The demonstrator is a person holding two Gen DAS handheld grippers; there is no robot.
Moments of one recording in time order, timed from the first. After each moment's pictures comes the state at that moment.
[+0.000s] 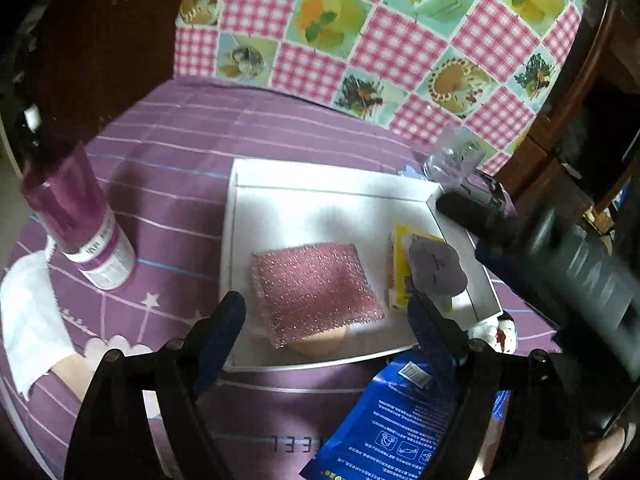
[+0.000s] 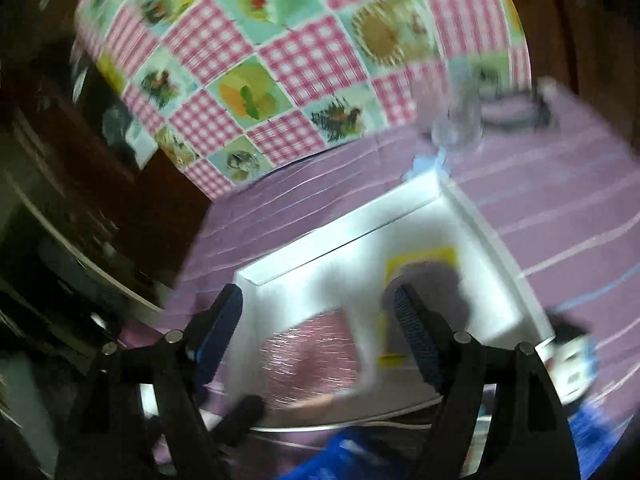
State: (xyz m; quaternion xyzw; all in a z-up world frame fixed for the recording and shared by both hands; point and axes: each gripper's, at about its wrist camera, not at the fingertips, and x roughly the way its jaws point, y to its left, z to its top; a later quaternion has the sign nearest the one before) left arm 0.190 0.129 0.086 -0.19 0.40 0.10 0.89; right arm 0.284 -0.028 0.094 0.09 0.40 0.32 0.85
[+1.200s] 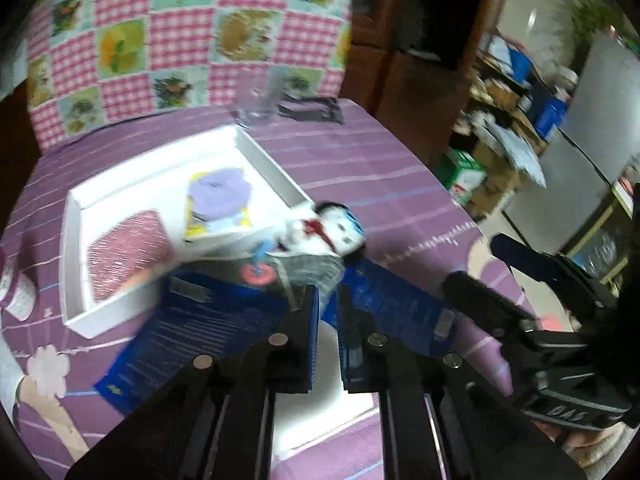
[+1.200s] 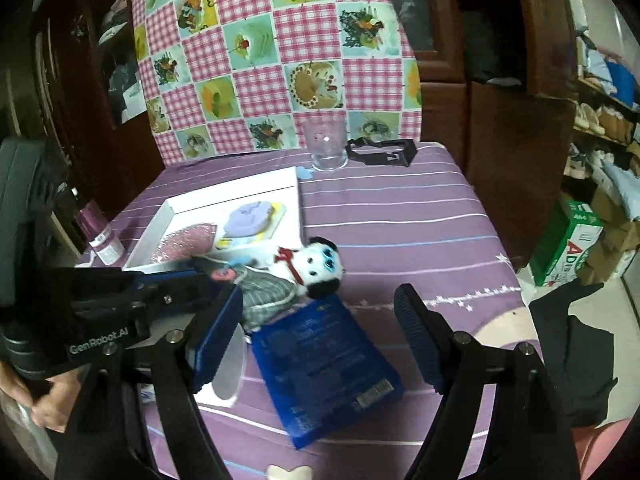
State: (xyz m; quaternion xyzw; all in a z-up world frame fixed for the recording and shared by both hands) left arm 0.155 -0.042 0.080 -0.04 0.43 -0.11 0.90; right arm 0.172 -0.221 0.078 0.00 0.31 0.26 0.92
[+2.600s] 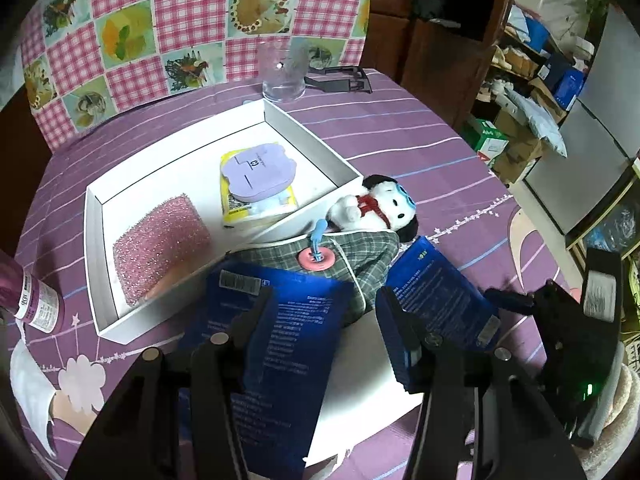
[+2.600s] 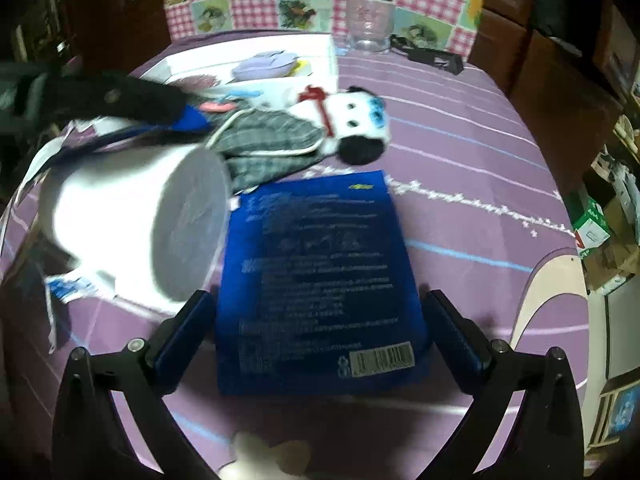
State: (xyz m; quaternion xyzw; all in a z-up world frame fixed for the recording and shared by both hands) left arm 0.171 -0.011 0.075 0.00 0.47 -0.08 0.88; right arm 0.169 -0.170 0.008 -0.15 0.44 0.28 0.84
